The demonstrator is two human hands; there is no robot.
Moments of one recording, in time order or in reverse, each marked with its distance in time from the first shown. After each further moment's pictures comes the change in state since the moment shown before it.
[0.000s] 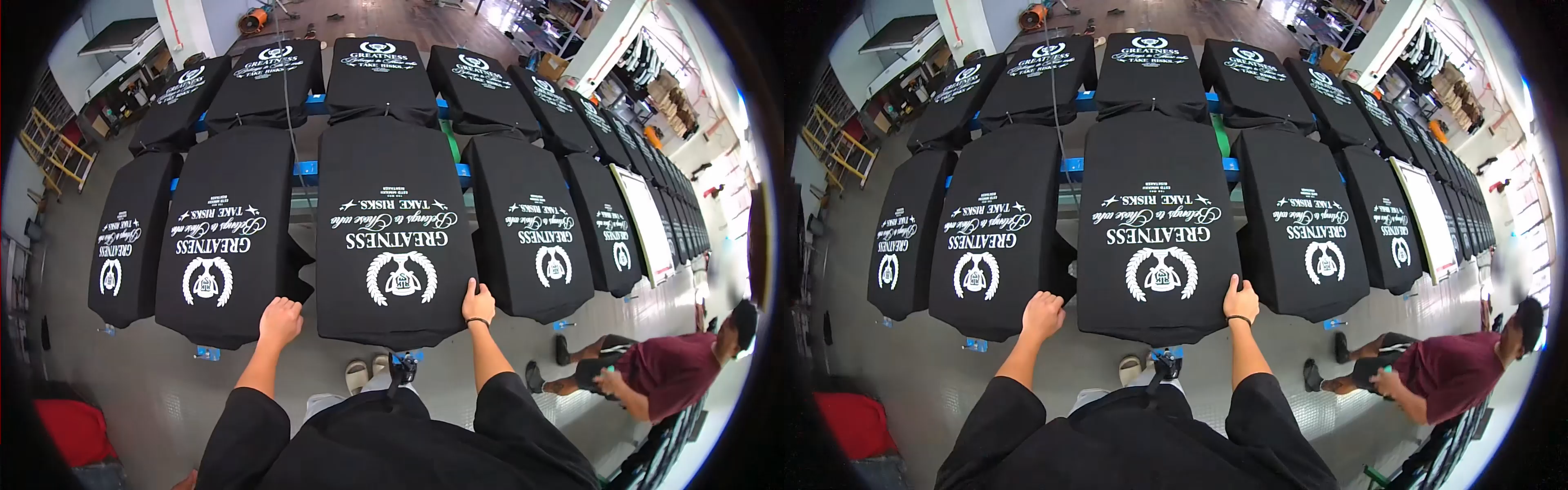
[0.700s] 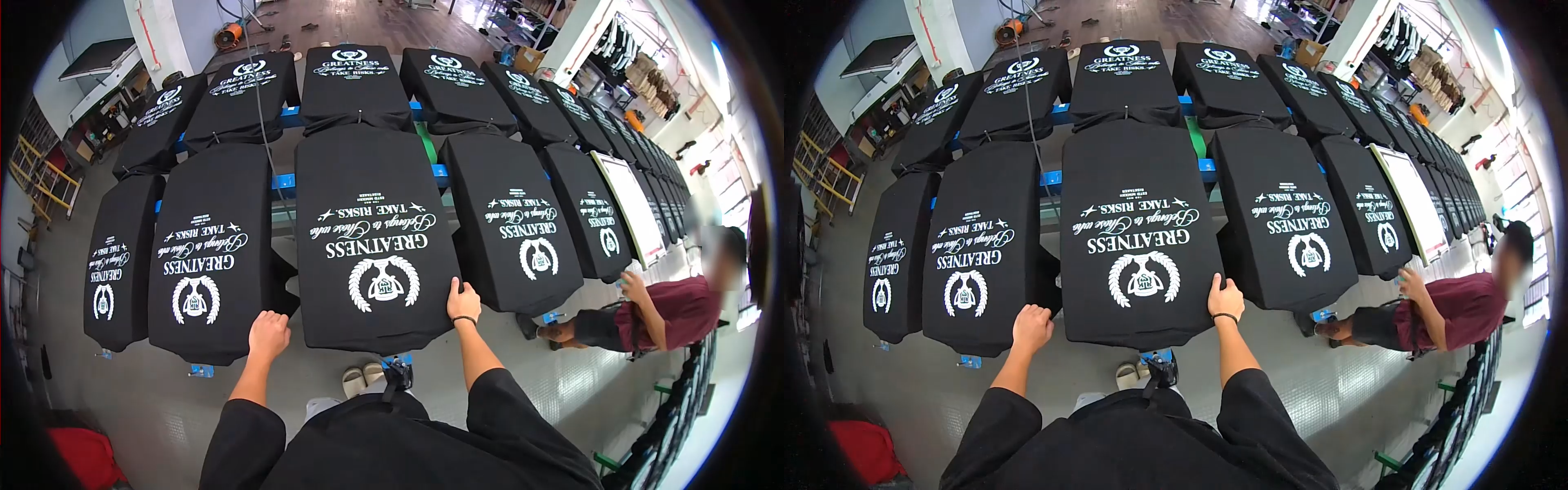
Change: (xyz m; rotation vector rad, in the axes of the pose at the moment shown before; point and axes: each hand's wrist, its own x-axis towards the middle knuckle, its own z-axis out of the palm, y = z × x) left_hand 0.002 0.003 0.000 0.055 -0.087 -0.031; right_hand 0.002 -0.001 -0.001 0.024 -0.009 -0.008
